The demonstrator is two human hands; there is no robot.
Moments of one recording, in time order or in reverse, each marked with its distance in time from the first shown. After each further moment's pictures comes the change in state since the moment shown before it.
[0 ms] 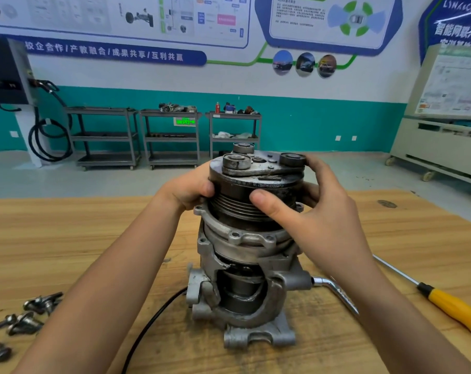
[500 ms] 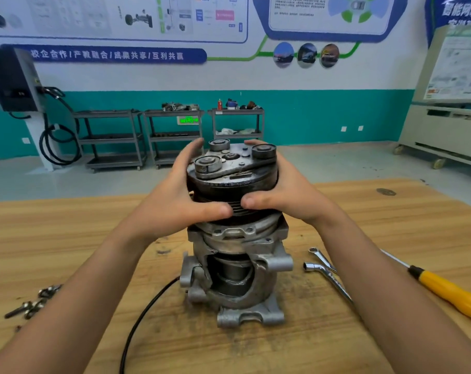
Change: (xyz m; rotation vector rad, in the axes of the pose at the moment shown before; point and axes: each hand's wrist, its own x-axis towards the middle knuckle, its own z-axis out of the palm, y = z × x) left_hand -0.025 0.040 0.053 0.297 0.604 -0.270; right_hand 0.050 0.030 0.001 0.312 -0.529 -0.041
